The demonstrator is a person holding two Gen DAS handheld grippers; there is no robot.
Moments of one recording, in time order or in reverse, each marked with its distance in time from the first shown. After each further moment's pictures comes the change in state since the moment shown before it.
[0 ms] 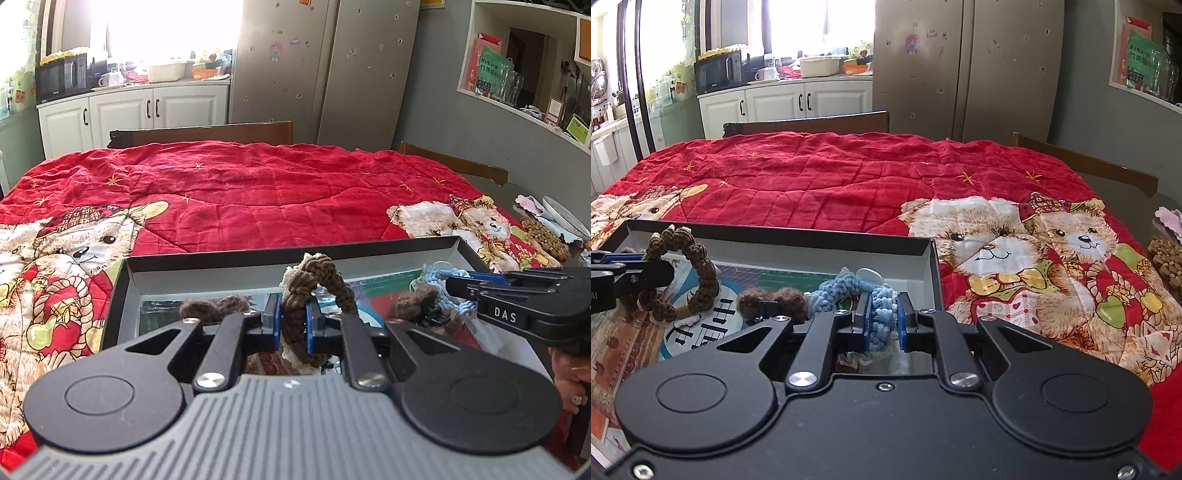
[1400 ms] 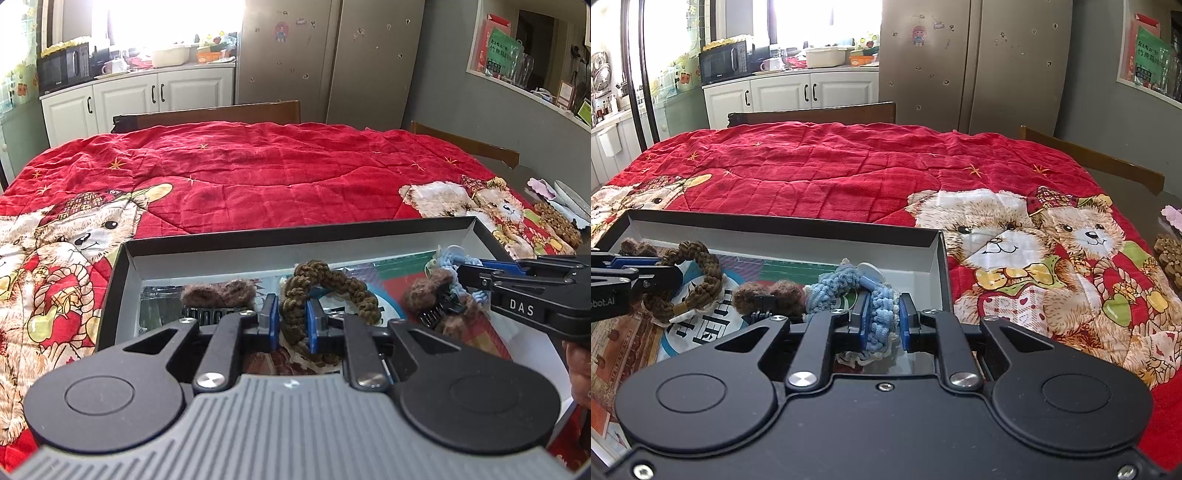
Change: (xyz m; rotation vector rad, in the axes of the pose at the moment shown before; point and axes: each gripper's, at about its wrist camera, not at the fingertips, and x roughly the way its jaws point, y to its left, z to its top) left arm 0.011 0.000 -0.003 0.010 0.062 0.033; right arm 0.004 0.001 0.000 -0.008 0.026 0.015
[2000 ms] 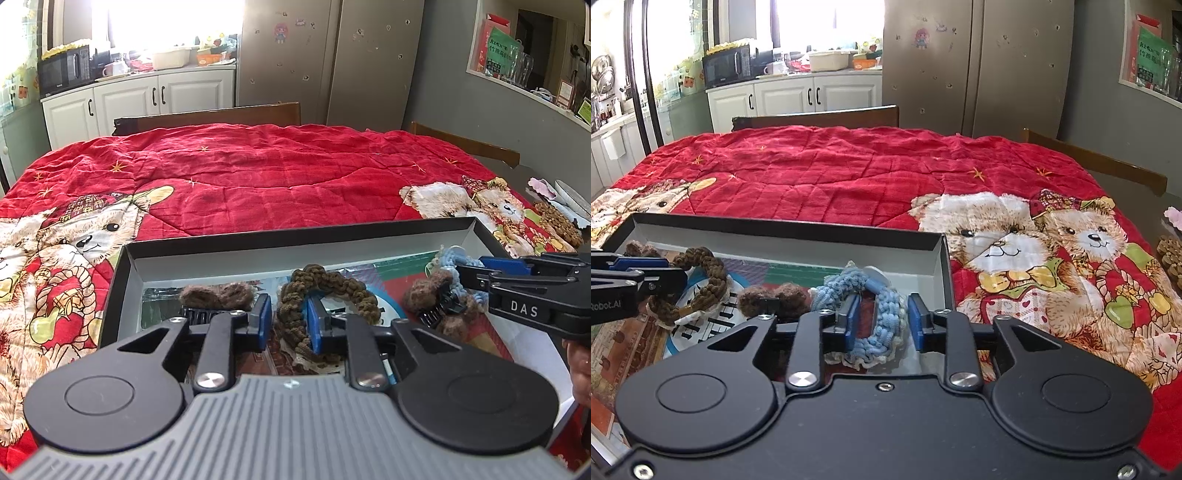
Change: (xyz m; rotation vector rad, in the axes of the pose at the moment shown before) left arm 0.000 -0.001 0.000 0.004 -0.003 0.004; right arm -0.004 0.000 0.001 0.002 -0.024 0.014
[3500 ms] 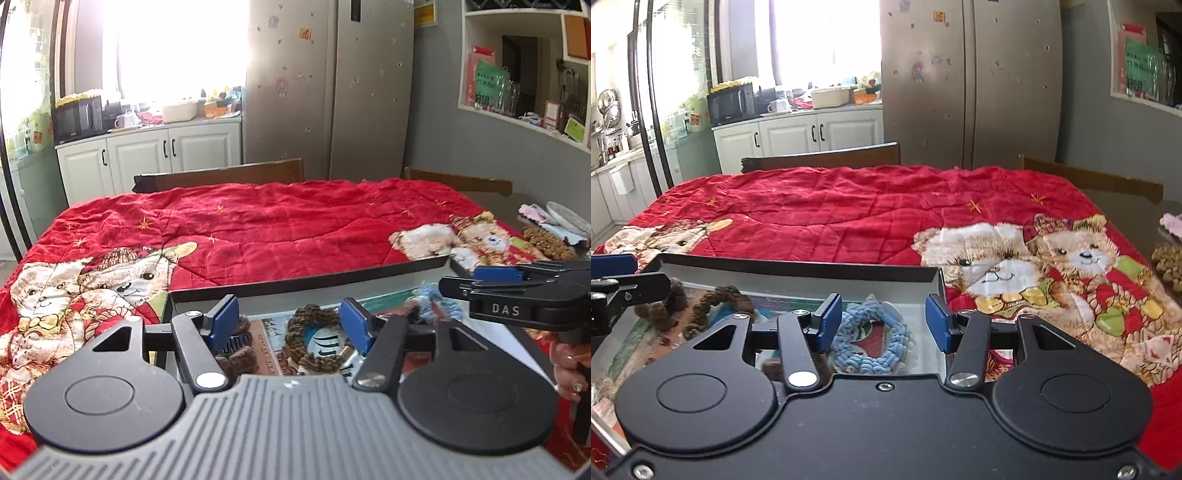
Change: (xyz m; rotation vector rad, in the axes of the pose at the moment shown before) left arm -0.066 -0.010 0.002 0.046 -0.173 0.040; right arm -0.038 -0.002 0.003 0.033 -0.114 0.045
